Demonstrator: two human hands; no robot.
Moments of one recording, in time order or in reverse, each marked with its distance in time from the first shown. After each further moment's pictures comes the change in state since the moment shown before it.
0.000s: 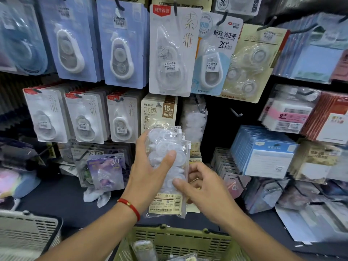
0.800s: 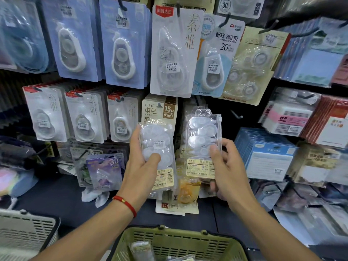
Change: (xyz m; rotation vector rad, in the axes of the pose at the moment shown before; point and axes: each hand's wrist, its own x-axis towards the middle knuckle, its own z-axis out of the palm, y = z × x) left_hand 0.006 0.011 -0.005 -0.047 0.077 -0.093; right_hand 0.022 -0.008 -0.034 0.139 0.301 -0.085
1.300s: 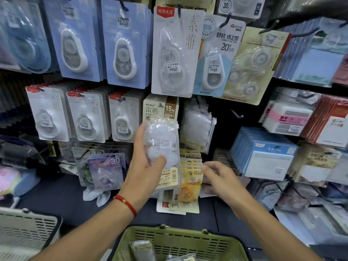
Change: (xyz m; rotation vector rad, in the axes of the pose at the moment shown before) left_hand -0.003 0.001 -0.003 0.041 -0.086 0.068; right_hand 0.007 0.046 -0.004 -0.169 -0.154 0.338
